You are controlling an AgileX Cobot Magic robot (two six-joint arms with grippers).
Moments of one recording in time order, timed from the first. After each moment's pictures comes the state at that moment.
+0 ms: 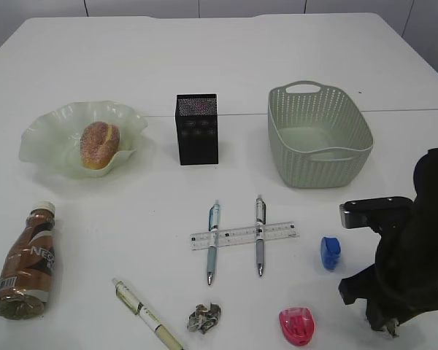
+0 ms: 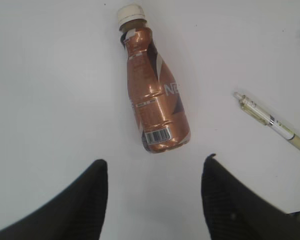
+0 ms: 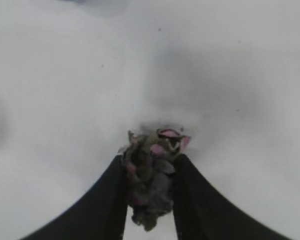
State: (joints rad) left arm -0.16 1.17 -0.93 -0.07 1.03 -0.07; right arm 0.30 1.74 -0.76 0.07 0.67 0.12
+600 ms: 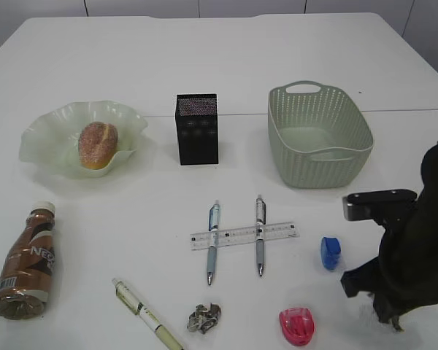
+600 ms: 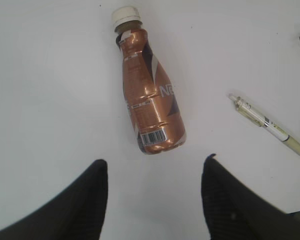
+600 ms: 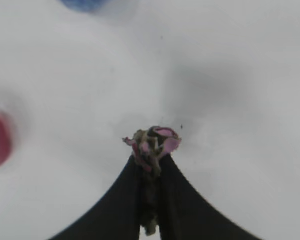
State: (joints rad) left arm -0.16 1.17 -0.93 -0.08 1.03 -0.07; right arm 0.30 1.70 -0.76 0.07 0.69 0.12
